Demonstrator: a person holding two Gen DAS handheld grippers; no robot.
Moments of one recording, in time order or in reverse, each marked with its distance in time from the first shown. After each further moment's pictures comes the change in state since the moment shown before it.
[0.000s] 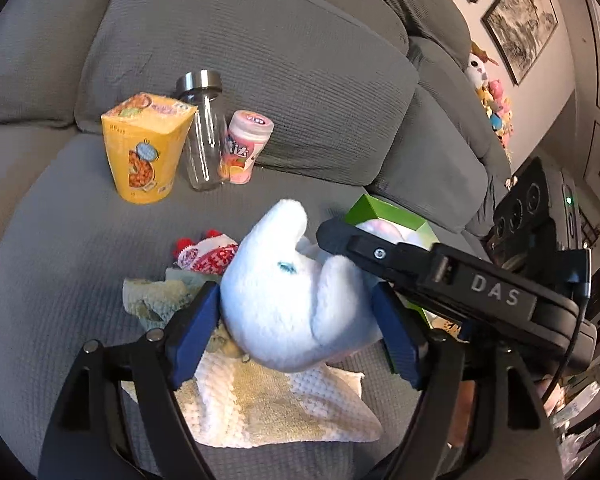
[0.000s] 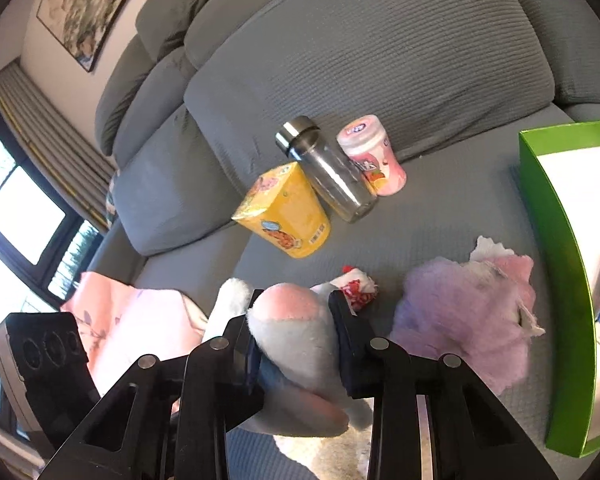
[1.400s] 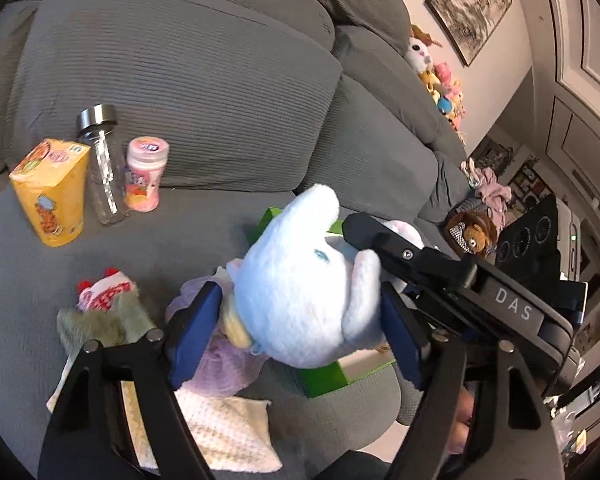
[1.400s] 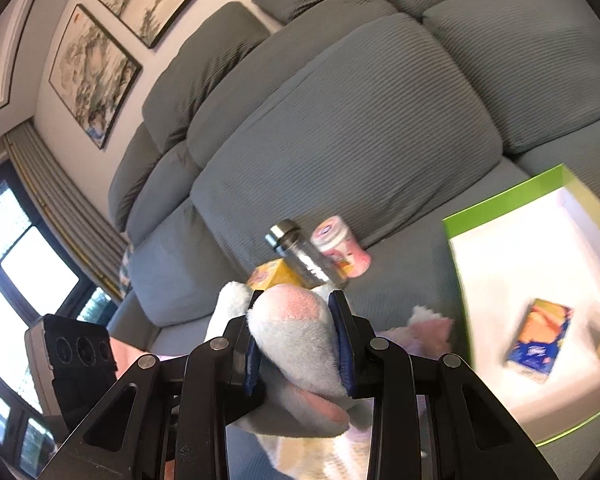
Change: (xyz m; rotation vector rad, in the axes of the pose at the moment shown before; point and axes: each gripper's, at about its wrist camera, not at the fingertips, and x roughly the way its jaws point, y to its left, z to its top) left arm 0.012 -0.102 0.024 0.119 0.016 -0.136; right arm -0.113 -0.037 0.016 0.061 -0.284 -0.008
